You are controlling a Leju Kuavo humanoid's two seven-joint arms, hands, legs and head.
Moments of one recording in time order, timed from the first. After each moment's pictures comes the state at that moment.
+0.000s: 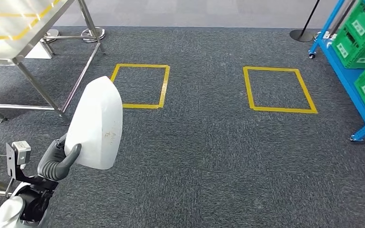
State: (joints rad) left arm 0.06 0.18 0.21 -1.58 0.43 -0.45 -0.33; right arm -0.02 0.00 0.02 -0.18 -0.03 0.17 0.34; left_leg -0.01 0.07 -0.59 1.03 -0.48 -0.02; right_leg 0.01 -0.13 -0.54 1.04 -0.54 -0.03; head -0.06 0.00
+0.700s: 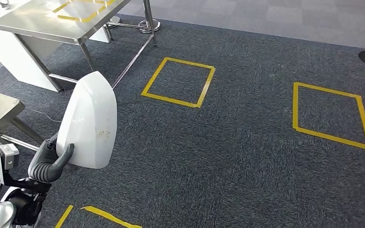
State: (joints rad) left arm 0.09 0.13 0.28 -1.69 0.40 -0.46 -0.30; right arm -0.03 0.02 0.02 -0.19 -0.02 0.17 0.35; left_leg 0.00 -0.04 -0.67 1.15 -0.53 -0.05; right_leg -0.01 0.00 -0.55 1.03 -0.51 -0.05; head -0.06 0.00
